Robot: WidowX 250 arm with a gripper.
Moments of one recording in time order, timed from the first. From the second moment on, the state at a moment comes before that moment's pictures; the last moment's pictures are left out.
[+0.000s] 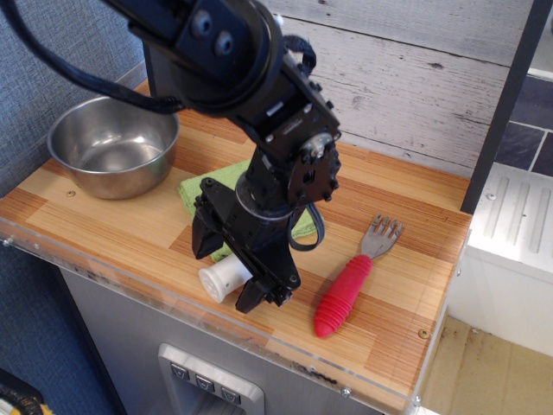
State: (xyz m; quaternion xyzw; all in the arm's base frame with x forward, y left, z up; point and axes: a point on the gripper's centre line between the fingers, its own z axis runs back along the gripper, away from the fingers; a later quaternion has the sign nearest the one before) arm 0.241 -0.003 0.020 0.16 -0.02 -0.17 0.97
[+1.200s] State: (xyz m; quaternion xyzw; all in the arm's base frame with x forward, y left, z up) arm 0.236 -0.006 0.040 0.12 -0.04 -0.15 0.98
